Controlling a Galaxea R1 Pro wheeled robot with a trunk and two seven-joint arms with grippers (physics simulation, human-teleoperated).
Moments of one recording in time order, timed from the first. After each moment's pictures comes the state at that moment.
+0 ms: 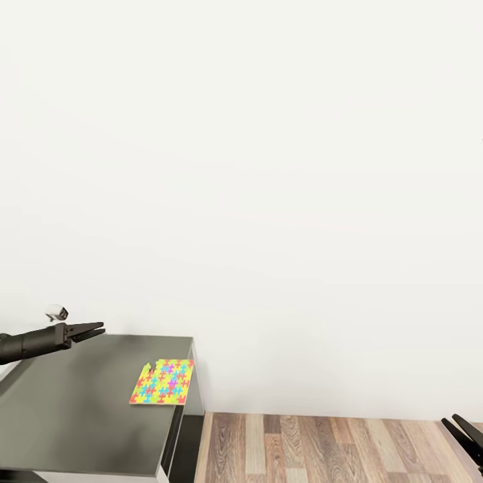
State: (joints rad) left arm -0.91 0.65 -0.14 -0.30 0.38 0.54 -1.57; right arm 0.16 -0.28 -0.72 -1.27 -0.83 0.64 1.21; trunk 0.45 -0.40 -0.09
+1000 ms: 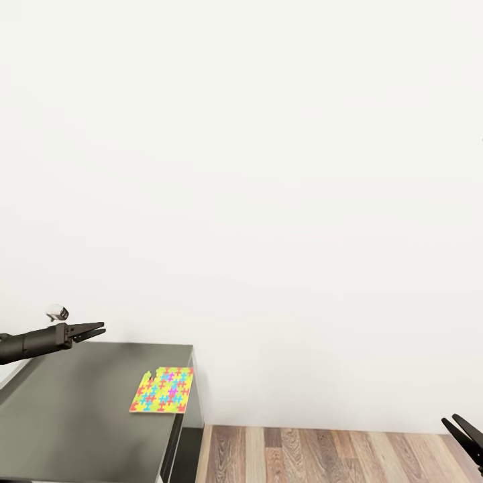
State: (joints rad) left arm -0.91 0.65 -0.14 -0.30 0.38 0.54 -1.57; right arm 0.16 -0.27 -0.72 -1.28 -0.83 0.64 1.21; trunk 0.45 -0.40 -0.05
